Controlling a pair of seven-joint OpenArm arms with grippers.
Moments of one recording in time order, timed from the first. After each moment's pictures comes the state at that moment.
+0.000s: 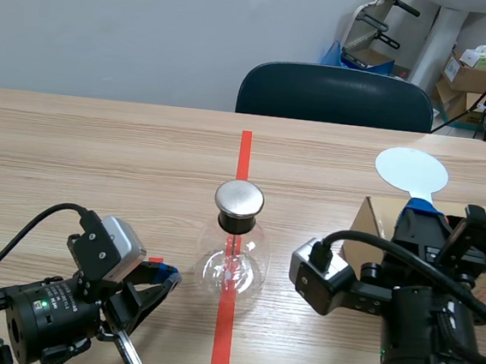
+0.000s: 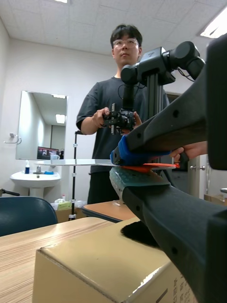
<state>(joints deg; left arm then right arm) 4.8 -33.2 42.3 73.7 -11.3 -9.4 -22.6 -25.0 20.5 -29.0 94.3 -91.3 -27.2 -41.9</state>
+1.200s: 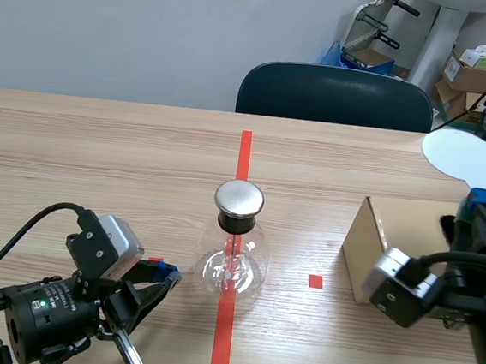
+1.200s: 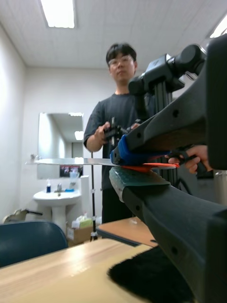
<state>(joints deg) 5.0 -33.3 42.3 73.7 -12.0 -9.4 -23.7 -33.8 18.4 -5.0 94.9 -82.8 -38.7 -10.5</state>
